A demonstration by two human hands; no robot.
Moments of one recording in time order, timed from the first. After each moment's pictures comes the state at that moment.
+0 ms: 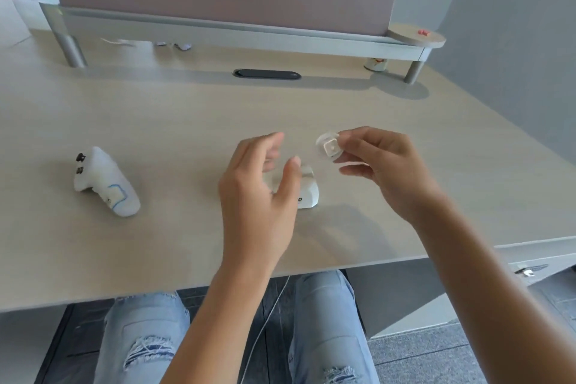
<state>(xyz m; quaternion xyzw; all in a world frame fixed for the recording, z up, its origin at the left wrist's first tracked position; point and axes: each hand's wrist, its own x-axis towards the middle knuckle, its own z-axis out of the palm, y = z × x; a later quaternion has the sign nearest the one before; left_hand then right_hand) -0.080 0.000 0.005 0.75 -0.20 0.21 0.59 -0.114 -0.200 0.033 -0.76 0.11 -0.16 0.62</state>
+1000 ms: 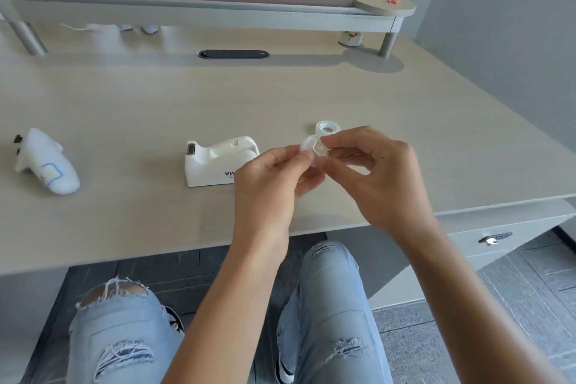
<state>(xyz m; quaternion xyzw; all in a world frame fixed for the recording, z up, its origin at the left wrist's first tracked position) -0.148 -0.093 0.006 0.52 -0.04 -0.16 0.84 -0.206 -0.229 0.017 -0.83 0.06 -0.29 0.47</state>
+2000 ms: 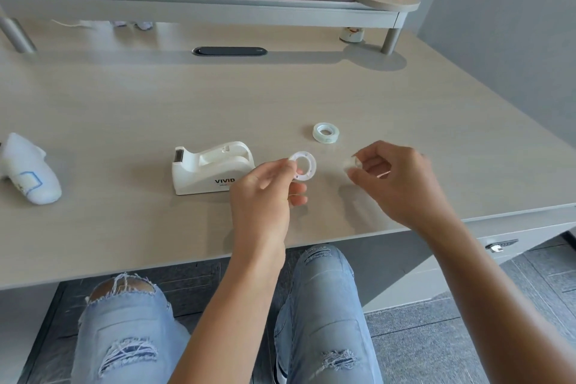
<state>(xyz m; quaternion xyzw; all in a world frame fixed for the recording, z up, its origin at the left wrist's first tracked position) -0.132 -0.109 -0.019 0.60 0.03 -0.11 0.79 -0.192 -0.291 -0.006 -0.90 0.19 -0.20 0.33</state>
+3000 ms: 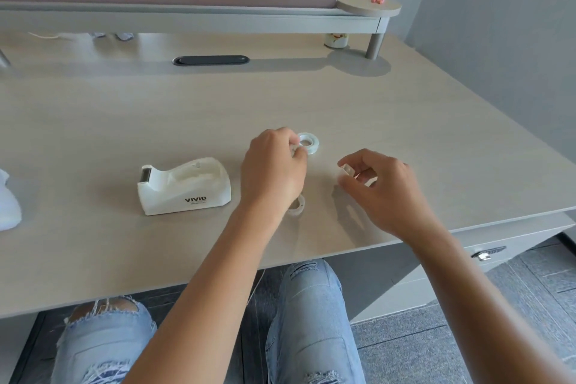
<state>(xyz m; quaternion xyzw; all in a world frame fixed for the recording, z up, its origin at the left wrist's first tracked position) -0.079 -0.174 -0.001 0.89 -0.19 0.03 0.41 -0.189 -0.323 -0.017 -0.91 0.18 -0.19 0.33</state>
